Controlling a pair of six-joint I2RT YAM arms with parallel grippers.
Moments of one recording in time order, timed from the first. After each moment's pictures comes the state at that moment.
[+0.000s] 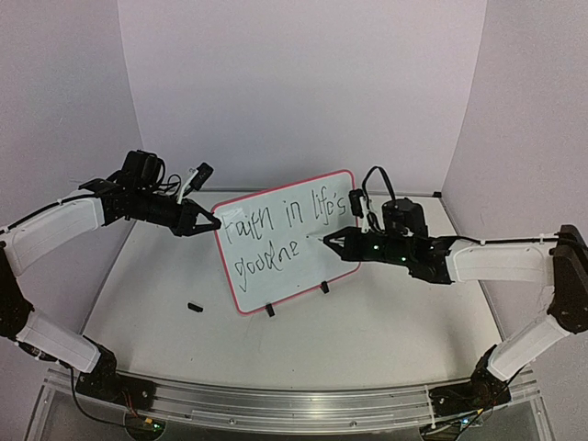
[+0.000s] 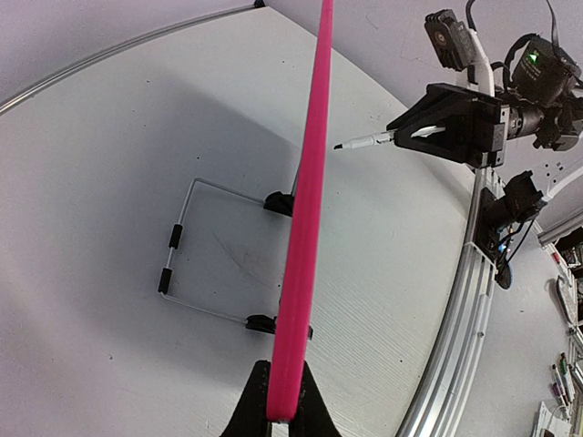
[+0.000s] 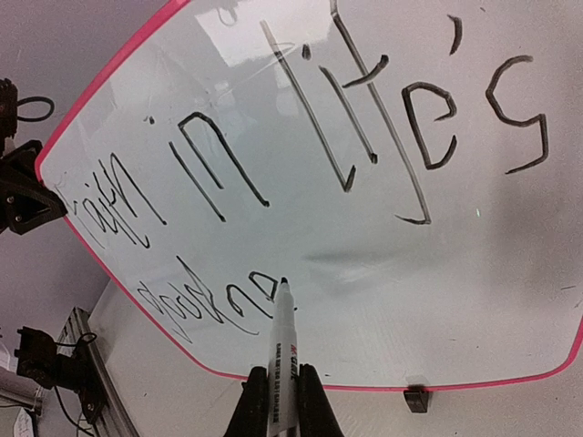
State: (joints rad) left arm -0.41 1.35 1.13 -0.50 0.69 0.09; right arm 0.74 1.49 0.86 0.25 -0.16 0.54
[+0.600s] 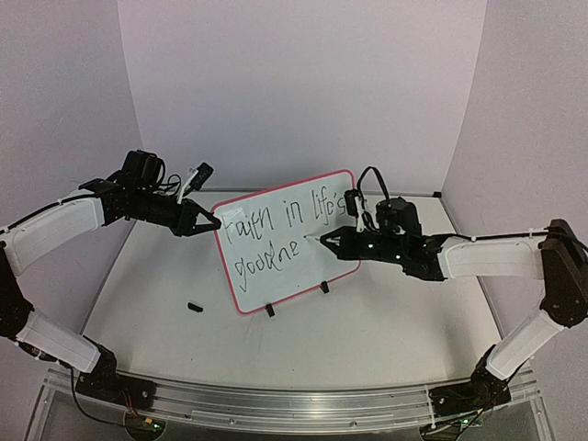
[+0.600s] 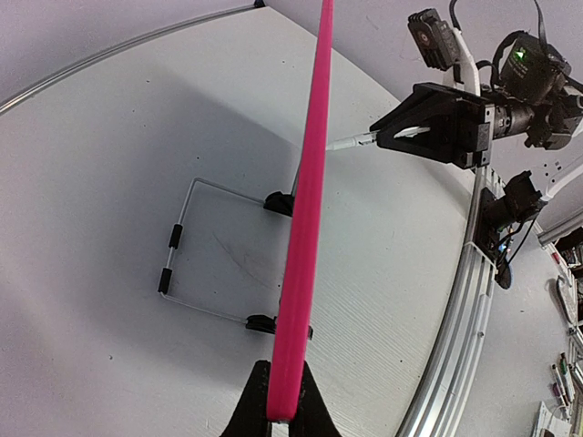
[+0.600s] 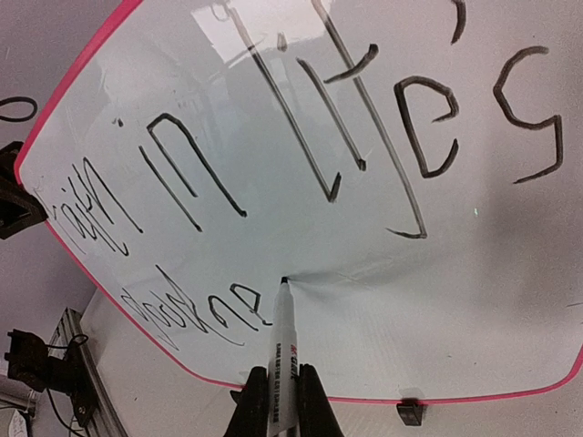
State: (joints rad) left arm -0.41 1.35 1.13 -0.50 0.69 0.09; right arm 0.73 1.55 0.89 0.27 -0.17 0.53
